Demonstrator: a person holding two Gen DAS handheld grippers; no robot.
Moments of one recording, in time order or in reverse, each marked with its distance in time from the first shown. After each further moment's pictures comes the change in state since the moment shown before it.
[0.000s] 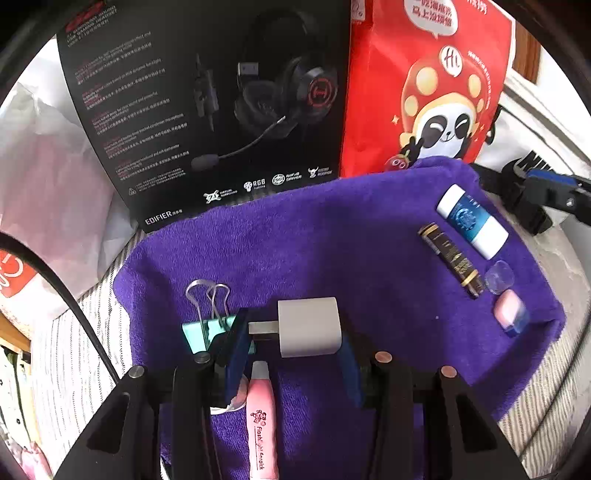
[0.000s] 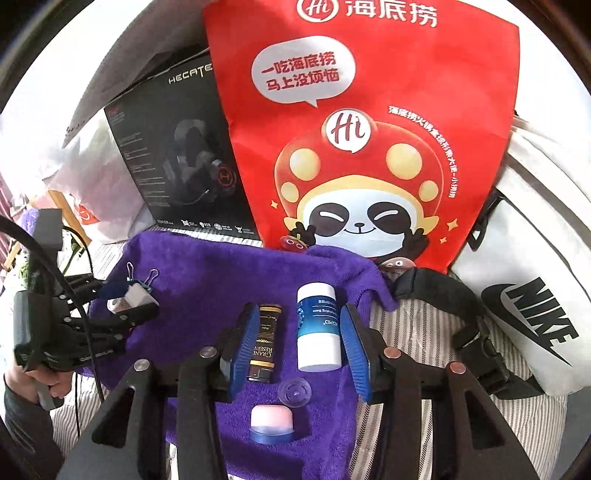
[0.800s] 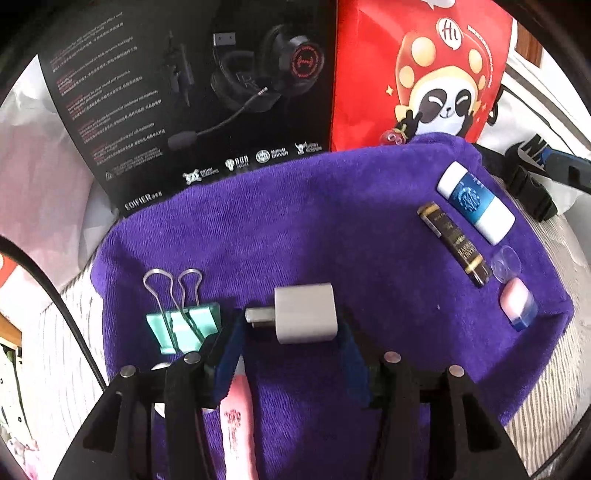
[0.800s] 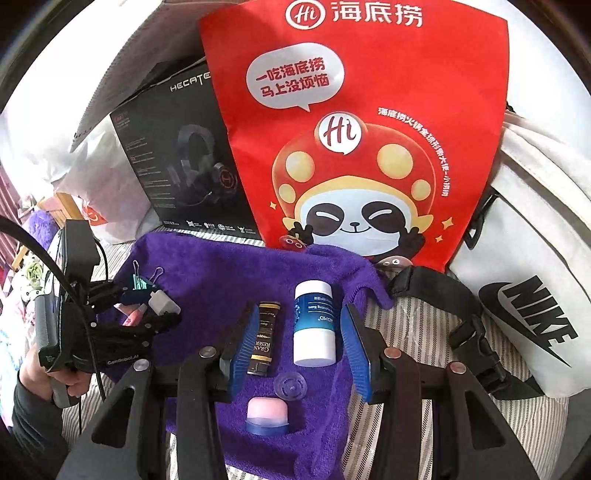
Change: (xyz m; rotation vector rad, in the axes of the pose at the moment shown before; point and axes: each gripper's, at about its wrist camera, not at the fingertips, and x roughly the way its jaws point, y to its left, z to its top) left arm 0.020 -0.011 -0.008 0.009 0.070 -0.015; right arm -0.008 -0.009 -0.002 0.002 -0.004 0.031
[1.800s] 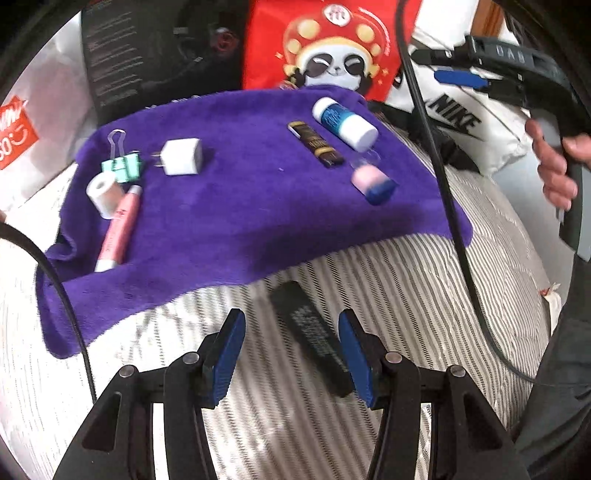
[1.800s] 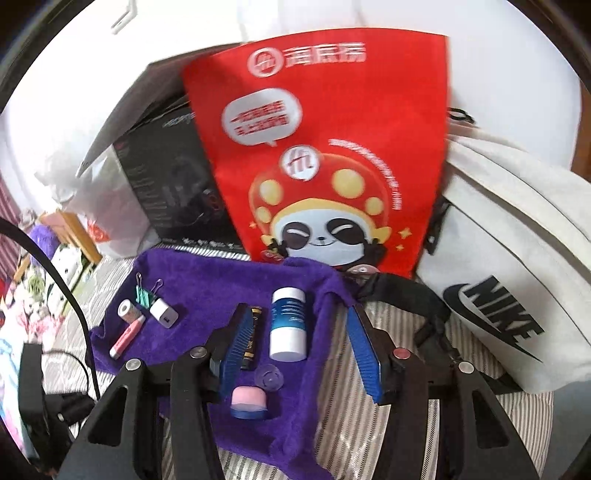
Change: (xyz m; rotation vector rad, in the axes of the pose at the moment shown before) left arm -0.073 -0.081 -0.108 -0.068 0.031 -0.150; right arm -0.038 -0.030 -0.001 0.048 -0.060 -0.007
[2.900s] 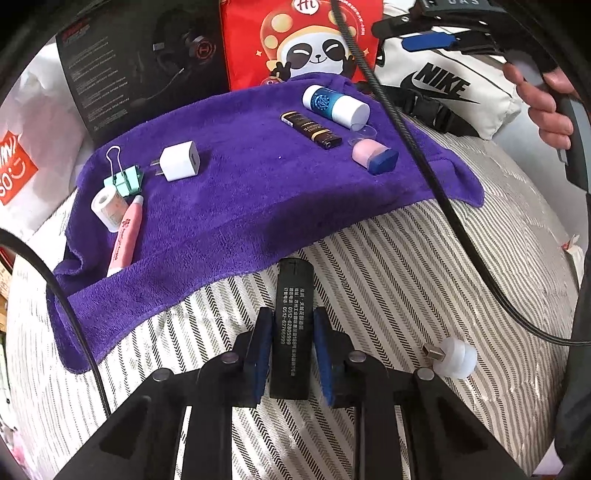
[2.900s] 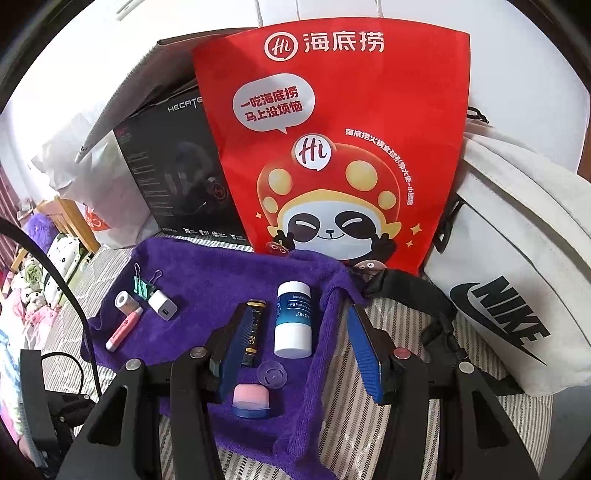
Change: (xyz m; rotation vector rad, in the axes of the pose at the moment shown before) left arm -0.001 -0.005 -0.015 0.148 -0.024 0.087; right arm 0.012 0.013 0.000 -0.048 0.029 -0.008
